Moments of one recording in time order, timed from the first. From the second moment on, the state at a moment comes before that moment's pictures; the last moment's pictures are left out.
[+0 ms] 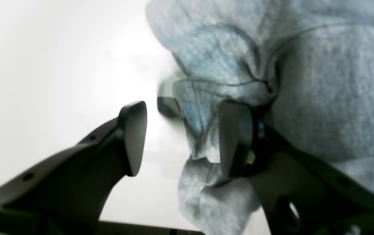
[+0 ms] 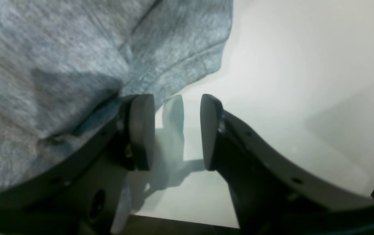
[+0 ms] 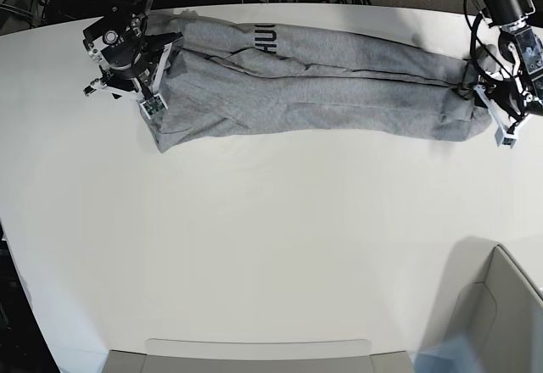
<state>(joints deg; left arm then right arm) 2.3 -27.0 -28.4 77.2 -14.8 -35.2 74.5 -17.3 -4.4 15.8 115.5 -16.0 44.7 -63.9</state>
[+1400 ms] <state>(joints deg) -7.1 -30.7 -33.7 66.4 -3.8 -35.4 72.6 -16.3 -4.4 15.9 115.3 -16.0 44.7 -63.9</state>
